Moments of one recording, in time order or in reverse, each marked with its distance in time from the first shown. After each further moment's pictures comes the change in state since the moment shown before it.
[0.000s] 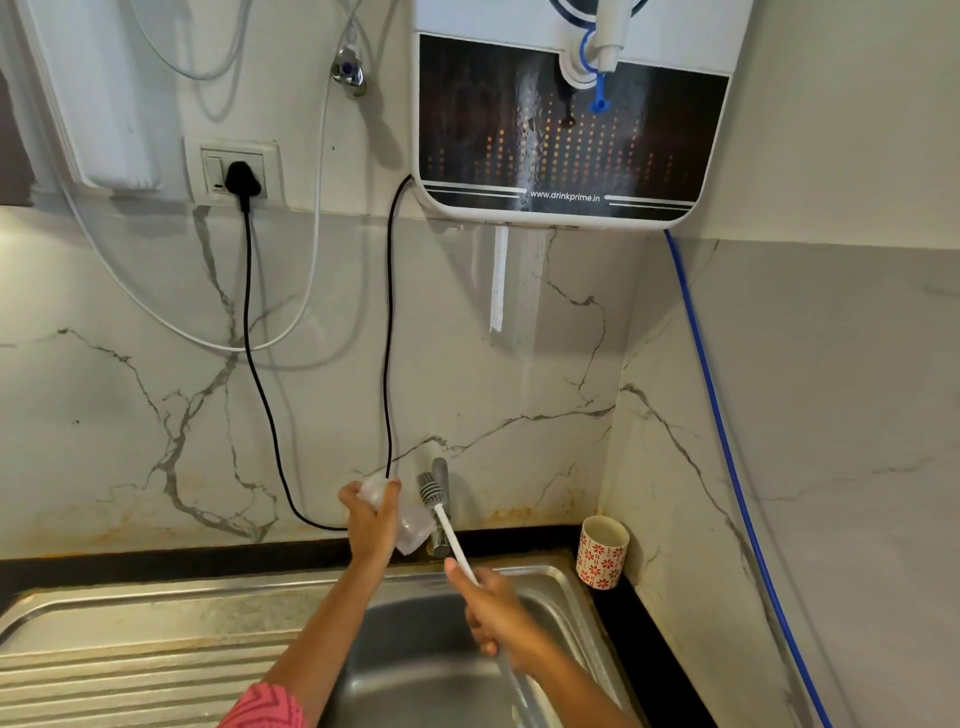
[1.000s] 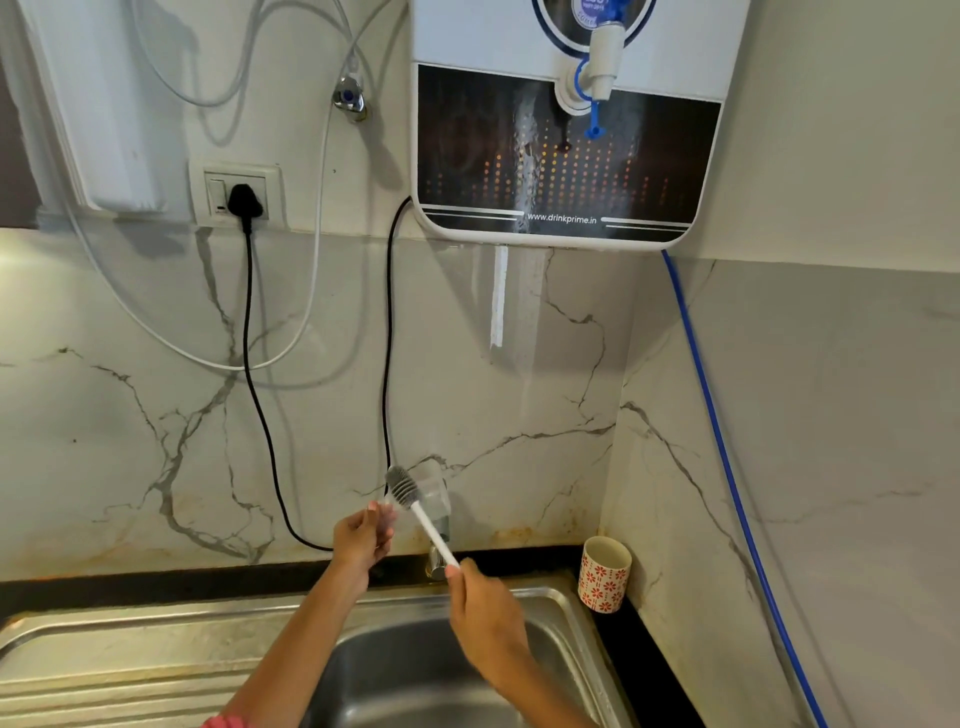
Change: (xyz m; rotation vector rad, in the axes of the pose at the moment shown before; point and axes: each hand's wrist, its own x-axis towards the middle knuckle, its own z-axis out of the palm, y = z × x) left_hand 0.017 0.006 -0.017 -0.312 -0.144 -0.228; right_hand 0.020 -0.007 0.009 -0.771 0.327 -0.454
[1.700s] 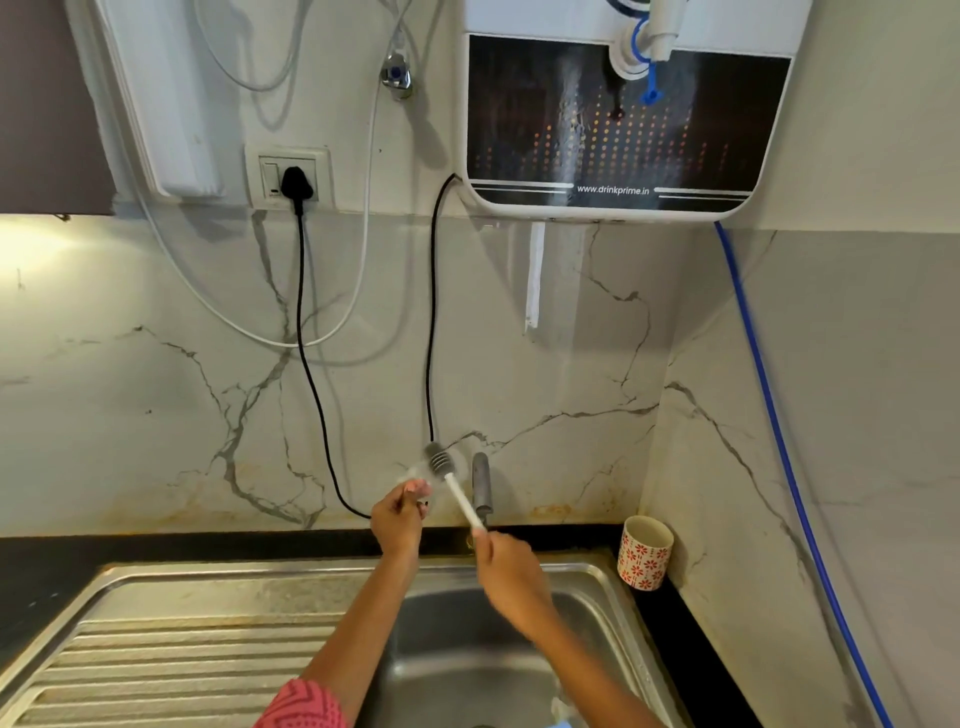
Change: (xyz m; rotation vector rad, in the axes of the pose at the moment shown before) left_hand -0.010 -0.015 -0.003 -0.044 0.236 0.260; right_hand 0.011 -0.021 0.015 0.160 -0.070 0.142
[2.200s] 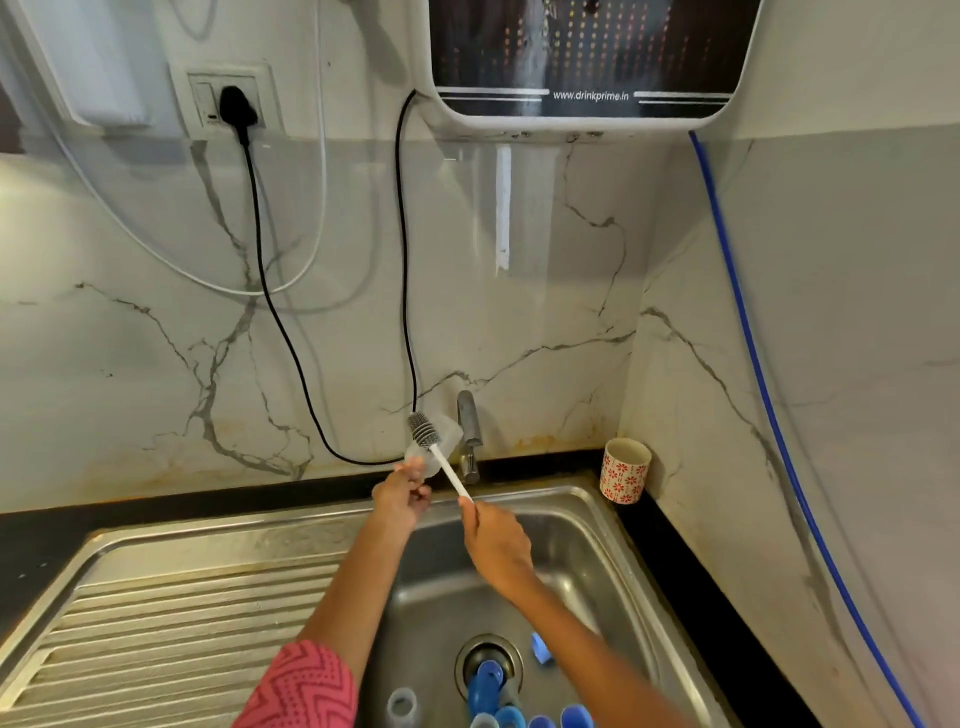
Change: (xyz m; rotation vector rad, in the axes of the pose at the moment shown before) left_hand -0.001 -0.016 -0.018 -0.200 -0.060 -0.604; right_hand -0.035 0.011 0.031 -0.092 0.024 0.039
